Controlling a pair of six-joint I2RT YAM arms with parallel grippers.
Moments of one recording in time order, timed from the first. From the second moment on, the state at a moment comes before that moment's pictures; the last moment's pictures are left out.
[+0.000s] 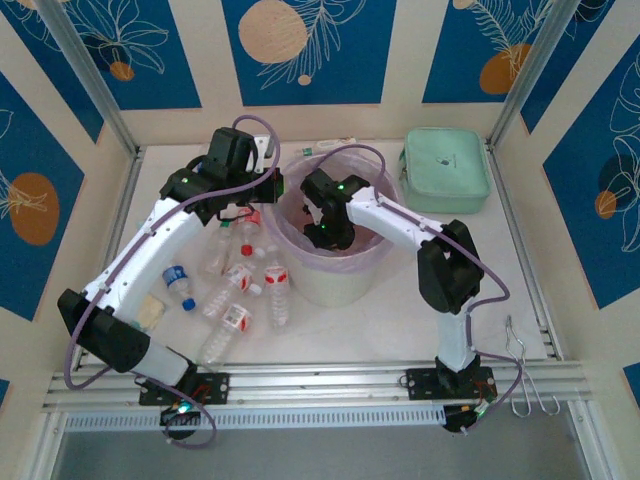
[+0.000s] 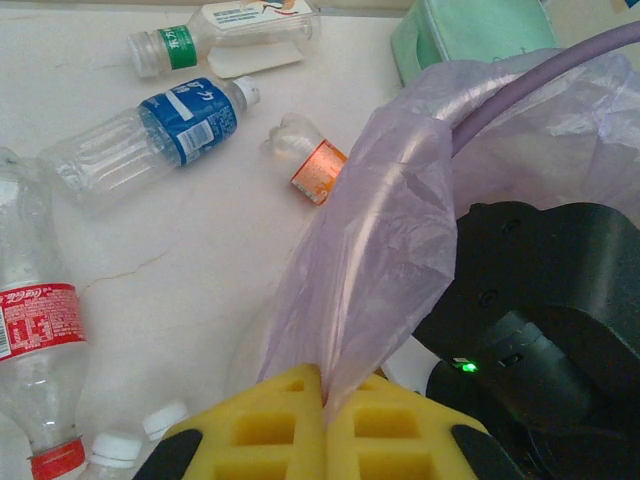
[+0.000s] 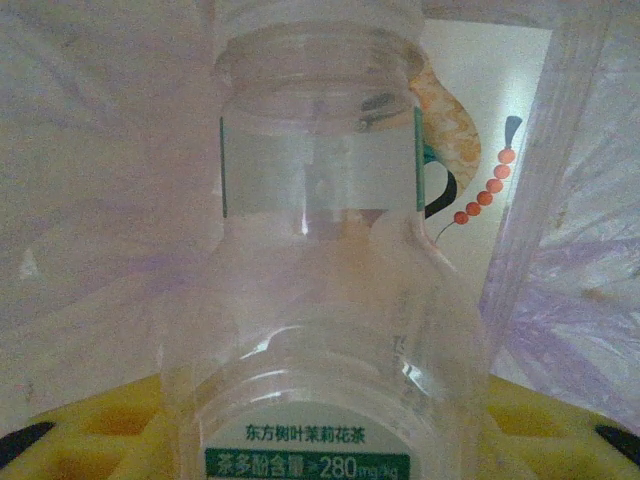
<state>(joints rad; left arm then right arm) -0.53 1.49 1.61 -0.82 0.13 -0.39 0.70 1.97 1.67 -1.08 -0.17 0.33</state>
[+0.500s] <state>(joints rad) -0.53 1.49 1.61 -0.82 0.12 -0.37 0.70 1.75 1.82 -1.23 -0.17 0.28</state>
